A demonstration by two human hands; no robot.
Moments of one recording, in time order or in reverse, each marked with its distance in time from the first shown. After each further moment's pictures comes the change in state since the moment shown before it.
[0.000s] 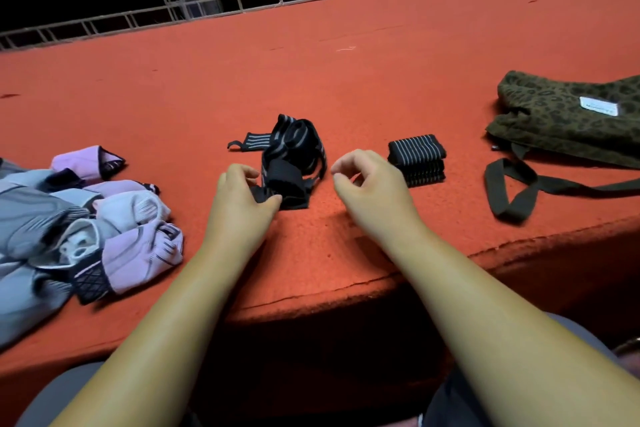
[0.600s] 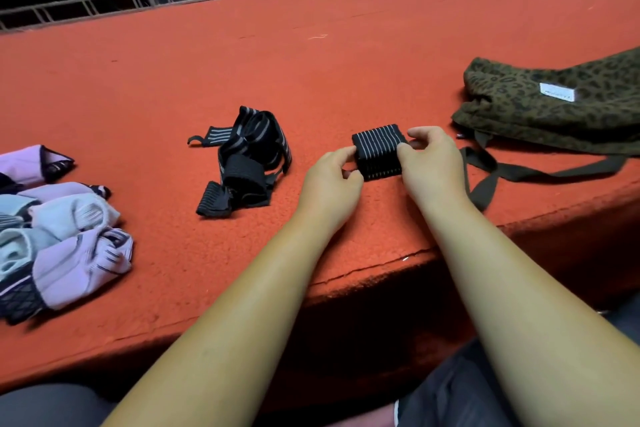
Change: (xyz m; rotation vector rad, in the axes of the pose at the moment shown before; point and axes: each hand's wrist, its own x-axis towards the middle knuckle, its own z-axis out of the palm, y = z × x) left_hand -0.009 0.119 0.131 -0.243 -0.282 0.178; right_hand 0.034 0.082 -0.087 -0.098 0.289 0.462
